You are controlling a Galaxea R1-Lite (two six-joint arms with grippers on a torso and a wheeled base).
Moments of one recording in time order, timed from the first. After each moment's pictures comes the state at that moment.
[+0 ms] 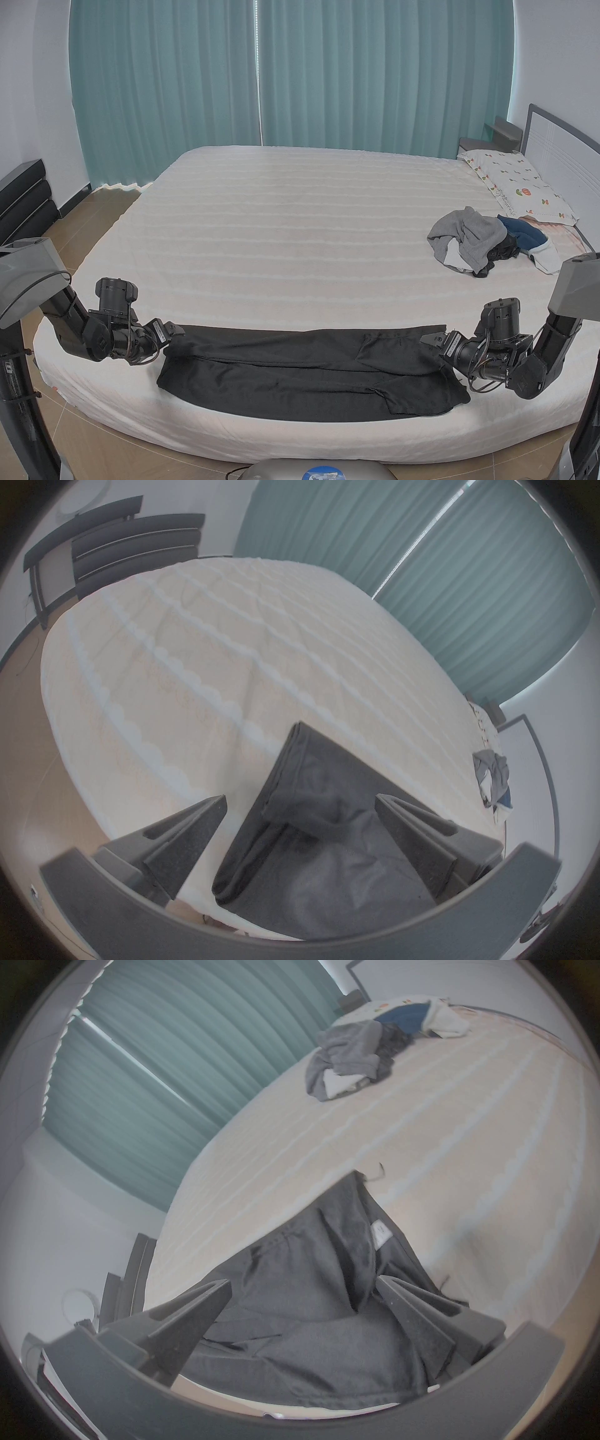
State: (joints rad) left arm -0.01 2.16 -0.74 -0.57 -0.11 -0.59; right arm 0.27 2.11 -0.42 -1.03 0.01 0.83
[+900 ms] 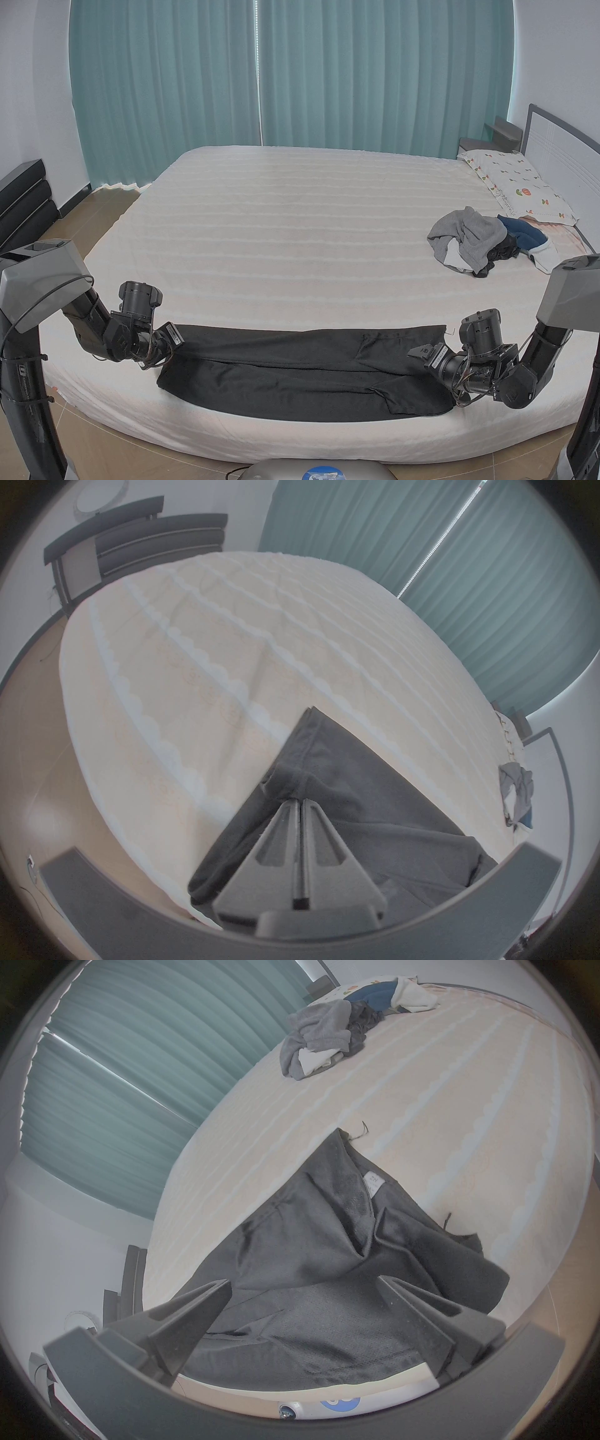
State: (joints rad) left arm -0.09 2.24 -0.83 -0.51 0.09 -0.72; right arm 0.38 2.14 -0.45 -0.95 -0.08 1.00
